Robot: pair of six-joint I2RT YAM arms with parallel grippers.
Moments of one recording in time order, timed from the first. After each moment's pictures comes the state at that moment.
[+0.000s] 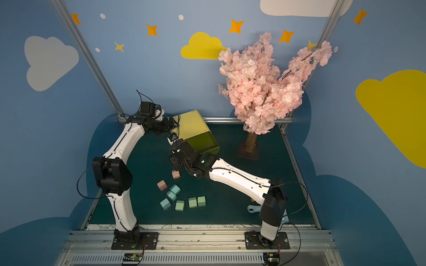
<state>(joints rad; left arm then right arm) -0.09 2.01 1.97 -0.81 0.38 -0.47 1.13 1.79 1.67 -0.52 0.30 0.27</state>
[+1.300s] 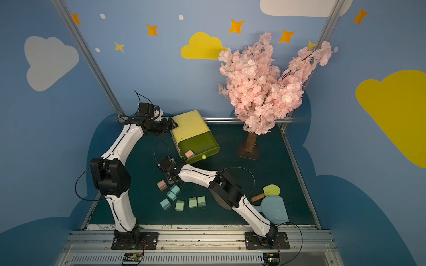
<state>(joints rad) -0.08 1.99 1.93 -0.79 0.38 -0.47 1.11 2.41 2.00 -0.67 0.27 0.50</state>
